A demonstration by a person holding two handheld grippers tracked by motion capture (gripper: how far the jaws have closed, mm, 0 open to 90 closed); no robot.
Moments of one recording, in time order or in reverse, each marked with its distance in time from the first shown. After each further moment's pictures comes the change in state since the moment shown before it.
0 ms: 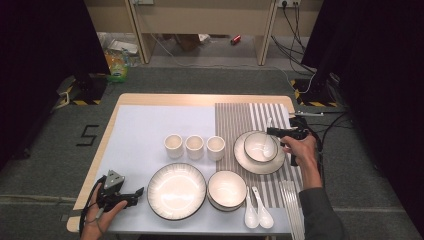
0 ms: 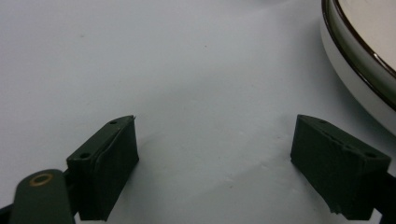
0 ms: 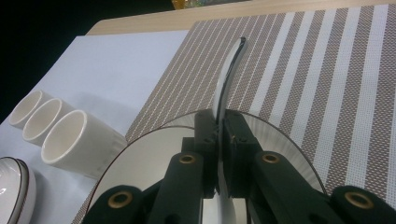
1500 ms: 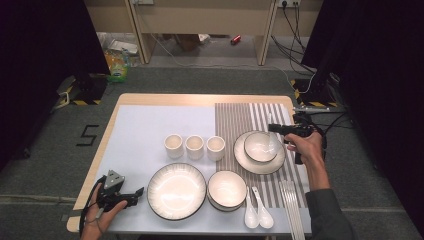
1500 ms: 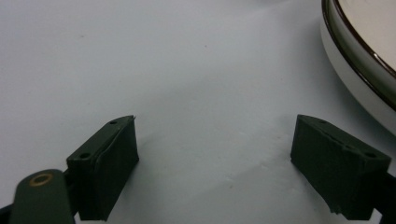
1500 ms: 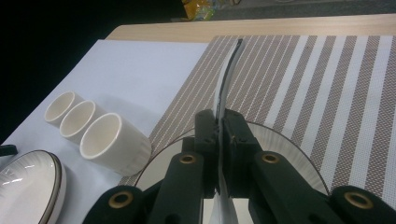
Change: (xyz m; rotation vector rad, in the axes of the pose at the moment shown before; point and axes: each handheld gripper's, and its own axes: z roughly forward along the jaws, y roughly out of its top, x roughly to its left) left arm 0.000 0.000 0.000 -0.002 0.000 -0.003; right arm 0.019 0.014 -0.025 -0.013 0.029 -0.049
